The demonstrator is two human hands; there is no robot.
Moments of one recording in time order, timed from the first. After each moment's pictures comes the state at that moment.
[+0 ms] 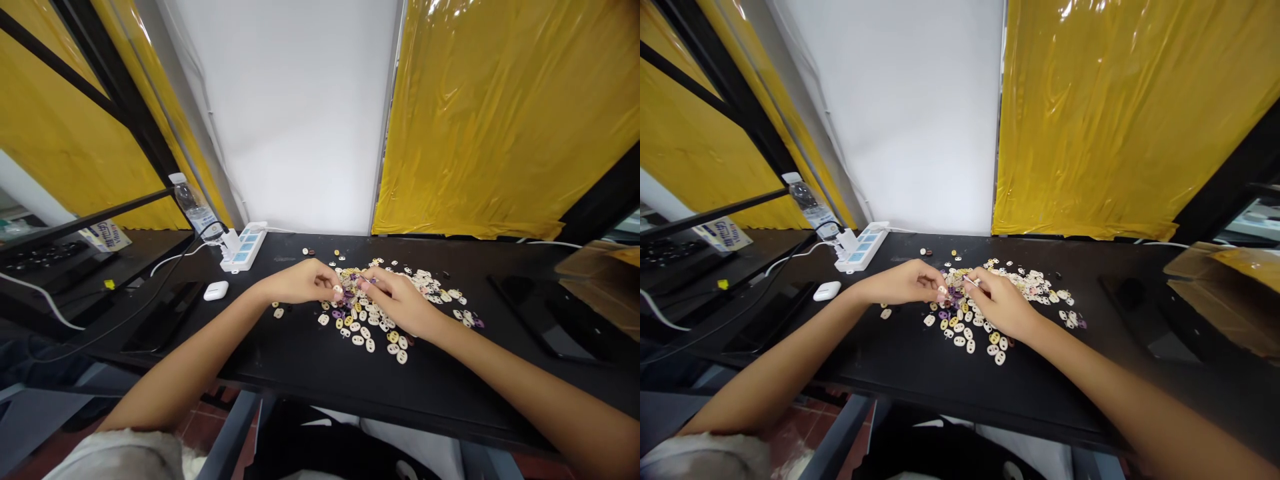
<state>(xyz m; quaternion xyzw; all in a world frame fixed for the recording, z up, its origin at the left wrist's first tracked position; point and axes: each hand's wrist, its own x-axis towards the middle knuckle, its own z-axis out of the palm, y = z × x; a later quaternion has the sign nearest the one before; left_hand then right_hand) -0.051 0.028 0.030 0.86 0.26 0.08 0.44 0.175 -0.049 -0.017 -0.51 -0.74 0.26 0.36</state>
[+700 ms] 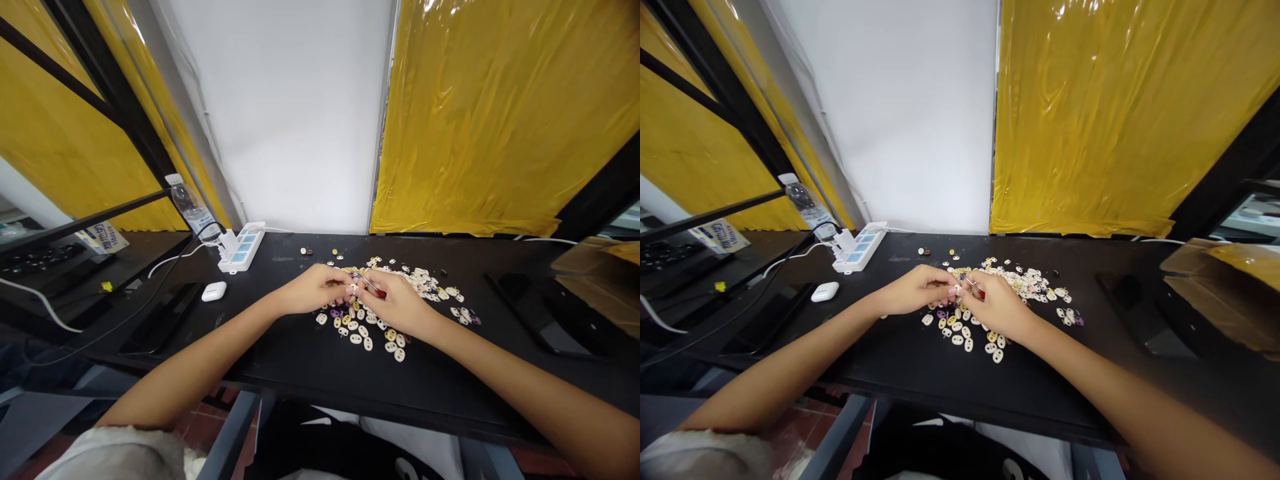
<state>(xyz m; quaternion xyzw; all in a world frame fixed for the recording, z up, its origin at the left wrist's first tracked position) -0.027 0.012 0.016 0.83 0.27 0.15 0.47 0.168 -0.049 -0.015 -0.50 -0.74 0.23 0.38</state>
